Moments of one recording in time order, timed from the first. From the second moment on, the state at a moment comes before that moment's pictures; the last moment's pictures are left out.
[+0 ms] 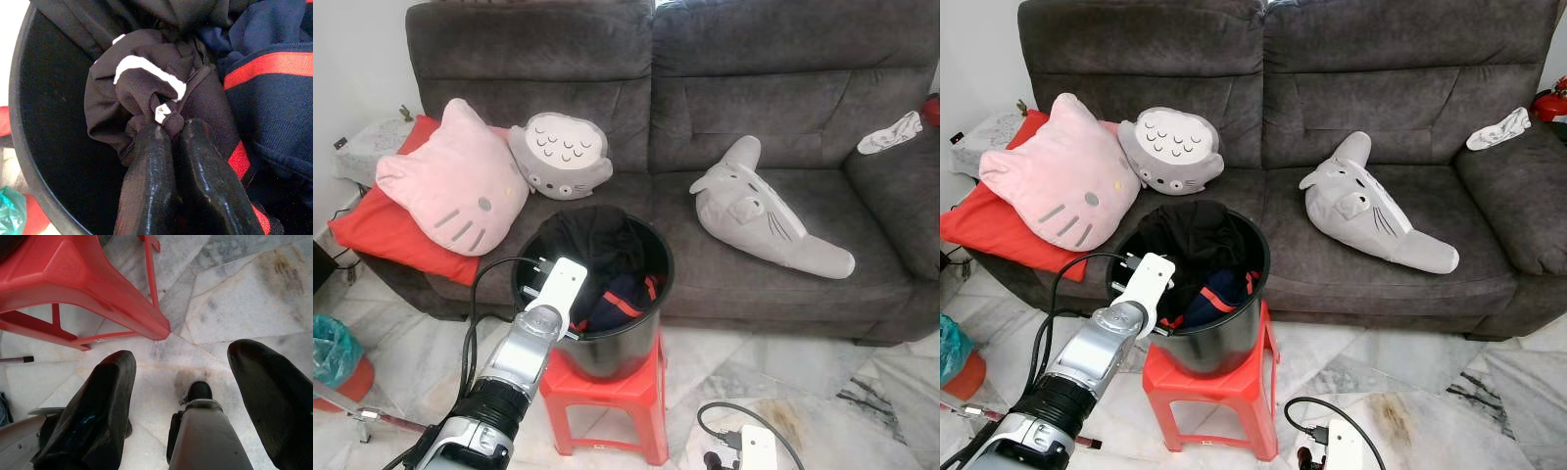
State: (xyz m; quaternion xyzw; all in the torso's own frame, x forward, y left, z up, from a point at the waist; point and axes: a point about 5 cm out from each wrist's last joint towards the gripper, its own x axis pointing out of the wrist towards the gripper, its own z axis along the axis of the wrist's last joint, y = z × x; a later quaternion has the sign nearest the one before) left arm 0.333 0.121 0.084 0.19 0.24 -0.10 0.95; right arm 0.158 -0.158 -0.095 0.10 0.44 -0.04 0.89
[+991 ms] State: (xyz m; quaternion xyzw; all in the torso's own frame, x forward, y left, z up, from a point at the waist) left arm 0.350 0.102 0.183 -0.12 0.02 -0.17 0.98; right arm 0.160 -0.158 -0.094 0.09 0.44 -0.03 0.89
